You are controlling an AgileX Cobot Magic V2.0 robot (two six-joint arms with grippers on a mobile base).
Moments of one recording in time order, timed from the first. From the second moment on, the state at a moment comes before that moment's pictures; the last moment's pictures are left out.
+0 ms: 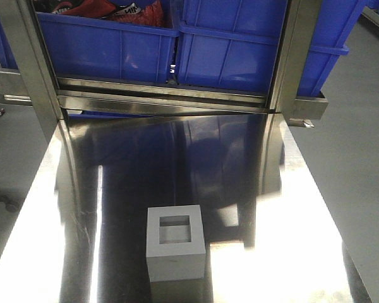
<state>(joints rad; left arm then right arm) -0.02 -0.01 0.03 0.02 0.08 -0.08 0.03 -0.01 0.03 -0.06 0.13 0.04</state>
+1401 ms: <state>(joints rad) -0.02 -0.01 0.03 0.02 0.08 -0.08 0.03 -0.01 0.03 -0.06 0.13 0.04</state>
